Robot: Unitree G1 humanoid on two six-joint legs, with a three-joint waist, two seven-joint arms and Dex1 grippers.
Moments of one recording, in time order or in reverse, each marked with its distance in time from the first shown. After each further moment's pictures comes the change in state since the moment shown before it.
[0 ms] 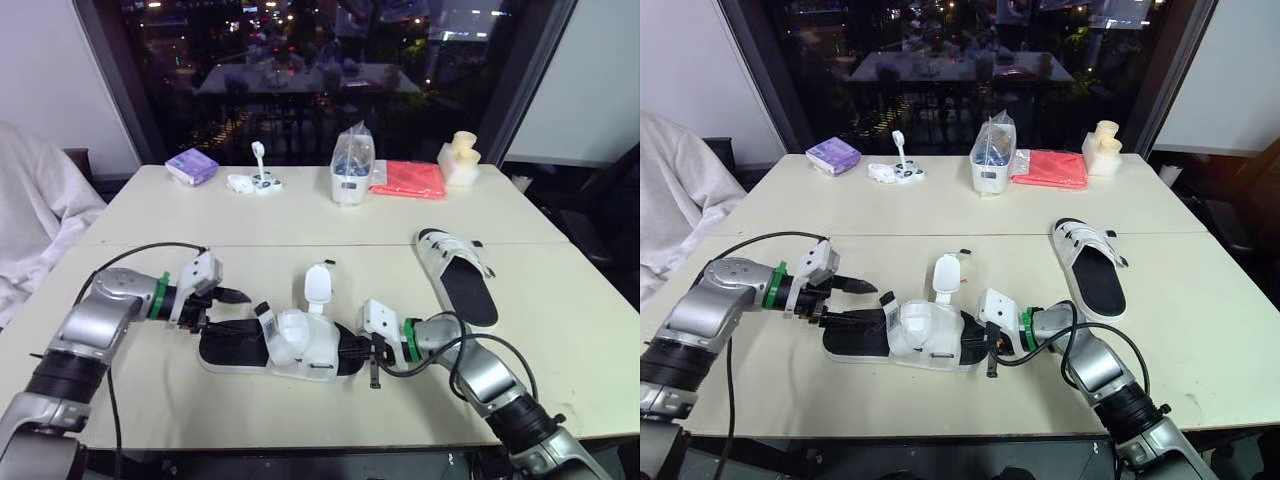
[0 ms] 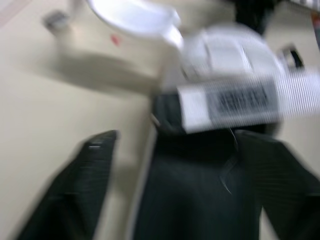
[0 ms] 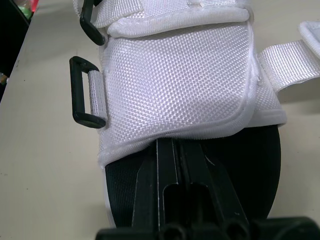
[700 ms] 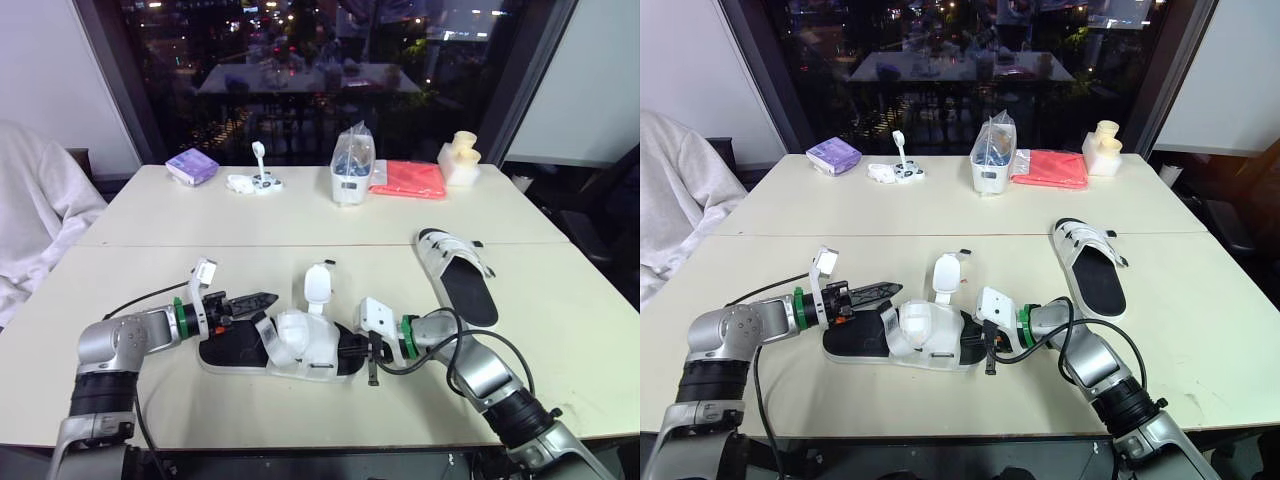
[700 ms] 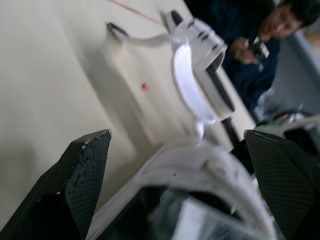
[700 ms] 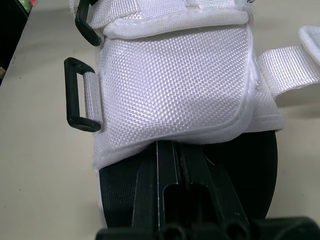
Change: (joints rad) left arm 0.084 -0.338 0.350 -0.028 -0.388 0.691 0.499; right arm -0.021 0.002 0.012 0.016 -0.011 -0.007 0.000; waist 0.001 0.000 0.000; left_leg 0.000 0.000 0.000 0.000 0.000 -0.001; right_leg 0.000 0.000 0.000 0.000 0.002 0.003
